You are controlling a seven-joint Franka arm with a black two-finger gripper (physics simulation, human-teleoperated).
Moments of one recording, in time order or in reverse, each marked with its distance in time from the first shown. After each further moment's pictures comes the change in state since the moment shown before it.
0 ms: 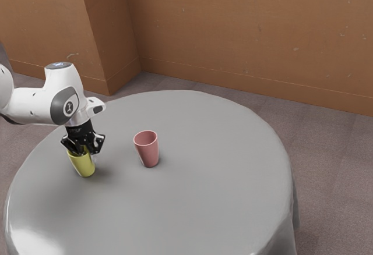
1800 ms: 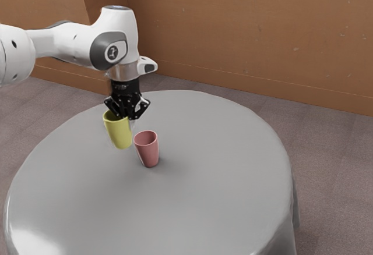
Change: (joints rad) arm -0.034 0.020 -0.258 0.448 0.090 -0.527 -0.211
